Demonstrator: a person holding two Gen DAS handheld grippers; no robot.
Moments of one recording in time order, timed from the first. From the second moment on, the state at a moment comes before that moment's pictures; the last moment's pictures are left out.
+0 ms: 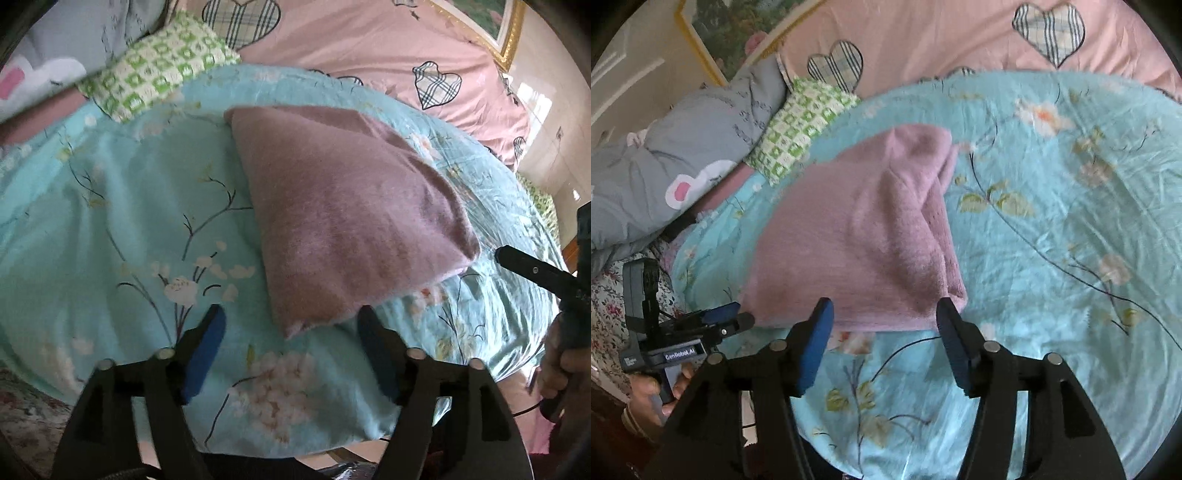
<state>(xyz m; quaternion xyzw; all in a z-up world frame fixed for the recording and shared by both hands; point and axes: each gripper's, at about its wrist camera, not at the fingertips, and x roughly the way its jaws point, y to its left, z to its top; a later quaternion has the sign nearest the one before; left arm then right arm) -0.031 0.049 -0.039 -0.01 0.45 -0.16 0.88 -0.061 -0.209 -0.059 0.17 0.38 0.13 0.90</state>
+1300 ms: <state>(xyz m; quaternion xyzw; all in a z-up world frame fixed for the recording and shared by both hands) -0.049 0.045 -0.037 0.06 0.39 -0.09 0.92 -0.092 -0.146 -0.059 0.00 0.34 0.13 0.93</state>
